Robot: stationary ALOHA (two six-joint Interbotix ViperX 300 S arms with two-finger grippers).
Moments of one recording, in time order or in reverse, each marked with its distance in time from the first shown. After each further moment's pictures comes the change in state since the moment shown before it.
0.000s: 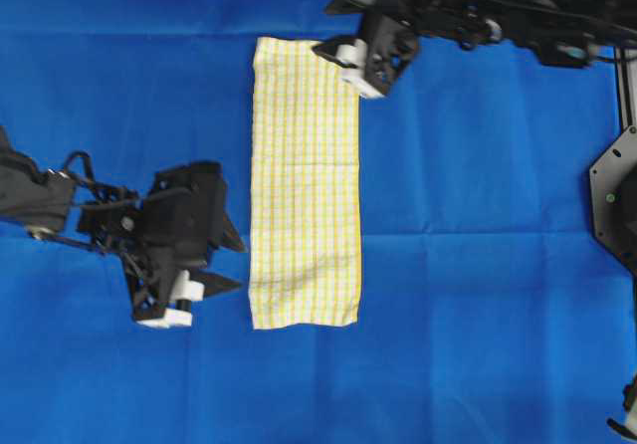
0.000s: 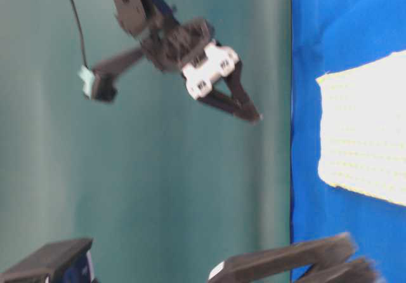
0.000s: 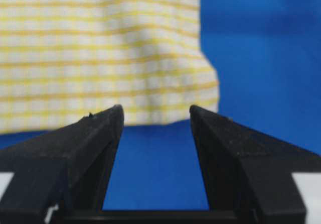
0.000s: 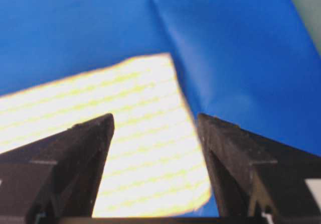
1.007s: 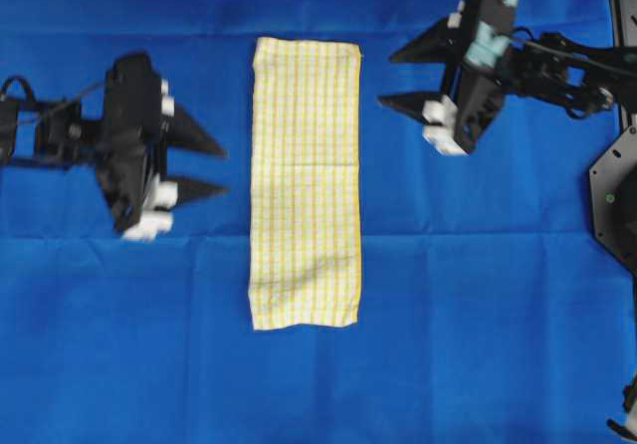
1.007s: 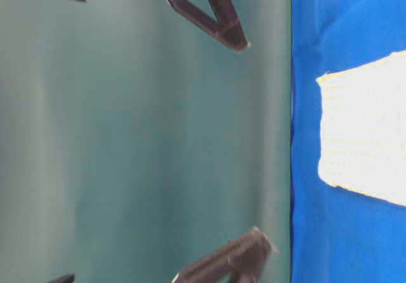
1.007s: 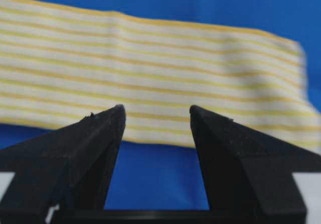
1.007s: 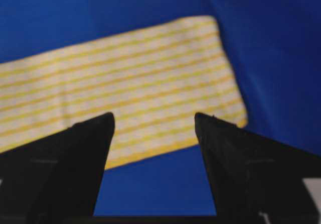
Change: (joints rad) left arm 0.259 -0.144 0.146 0.008 -0.176 0.098; right arm 0.074 -0.264 0.287 0.046 -0.138 0.017
